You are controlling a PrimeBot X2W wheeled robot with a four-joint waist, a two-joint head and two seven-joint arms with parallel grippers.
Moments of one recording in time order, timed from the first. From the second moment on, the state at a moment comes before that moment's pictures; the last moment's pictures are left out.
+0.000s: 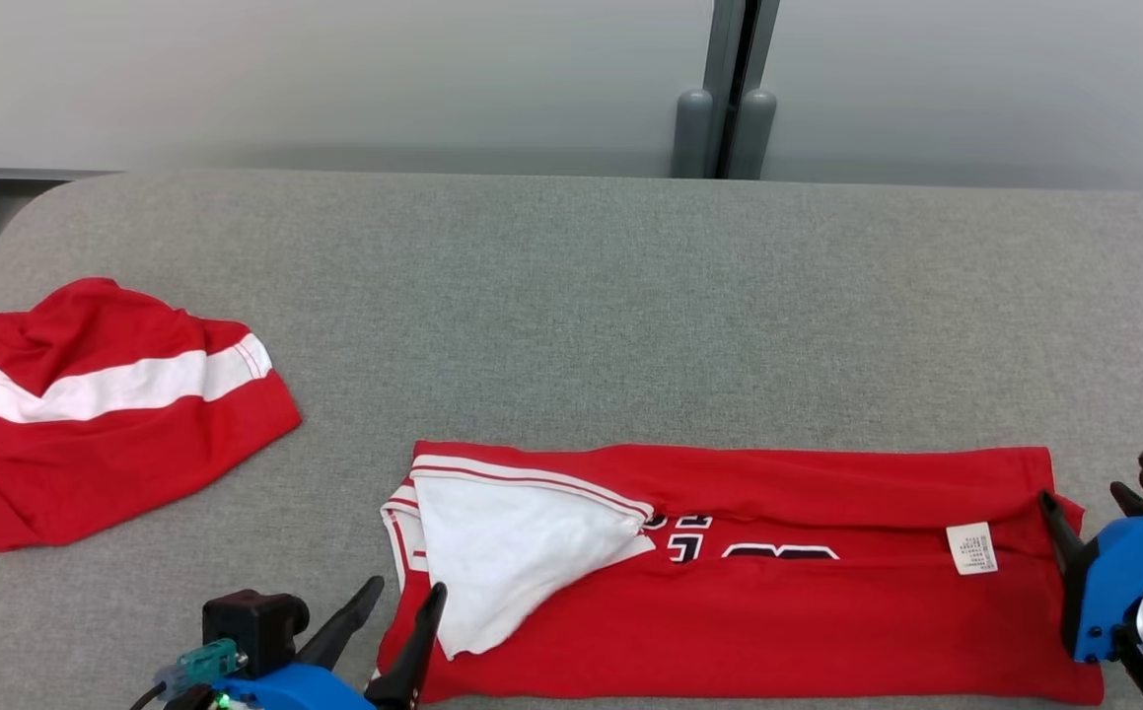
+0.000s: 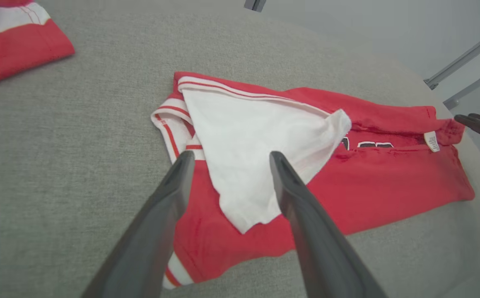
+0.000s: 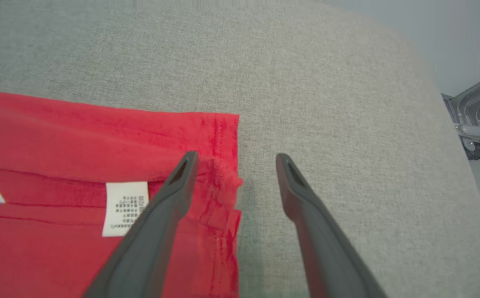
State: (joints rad) left arm -0.07 0.54 -0.72 -0.02 -0.92 0.15 0.02; right arm -0.17 -0.29 -0.13 0.32 0.09 0.13 0.35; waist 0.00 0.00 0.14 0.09
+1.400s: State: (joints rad) left arm -0.21 0.33 -0.40 0.29 -0.54 0.09 -0.26; right arm -0.23 -0.05 -0.38 0.56 0.12 0.13 0.15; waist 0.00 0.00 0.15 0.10
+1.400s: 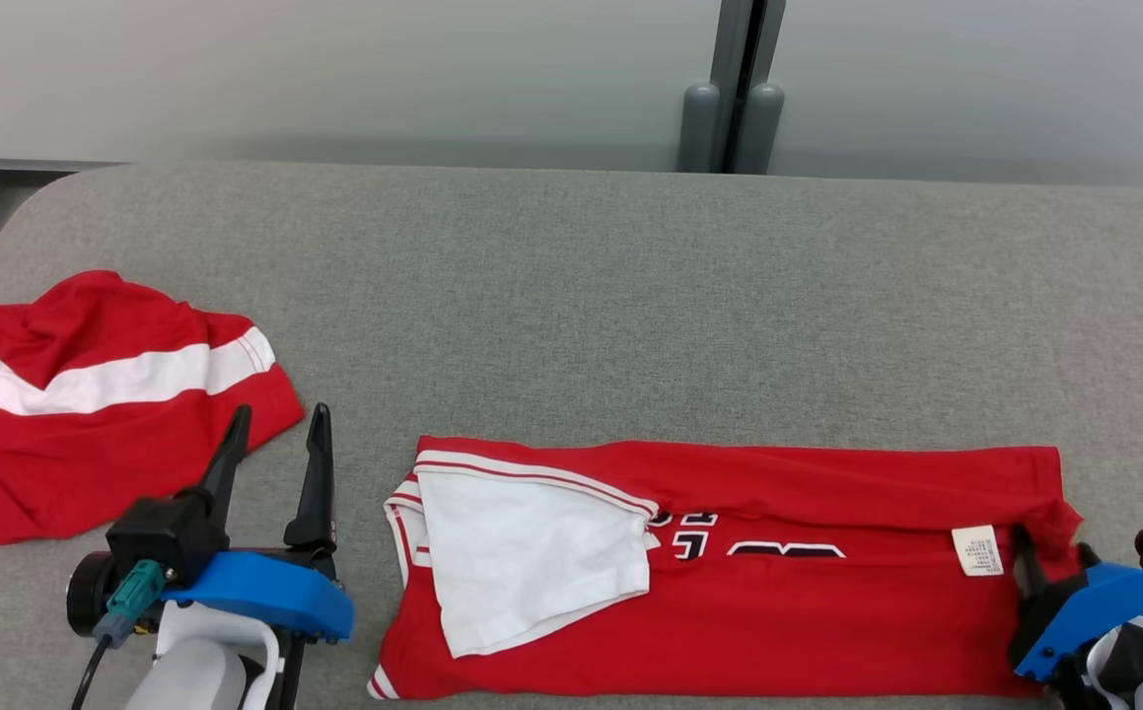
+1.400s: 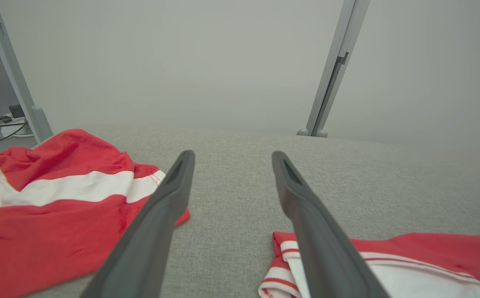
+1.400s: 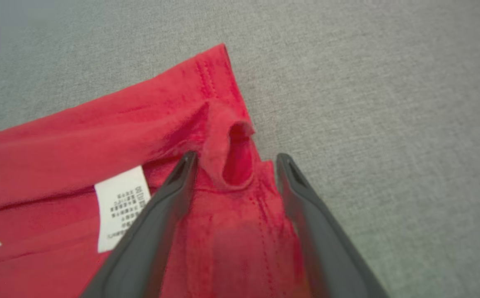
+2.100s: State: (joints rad) left arm -0.22 0.32 -0.37 0.31 -0.54 0.08 -0.26; right arm -0.25 -0.04 -0.42 0.59 0.06 0.13 0.19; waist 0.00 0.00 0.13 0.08
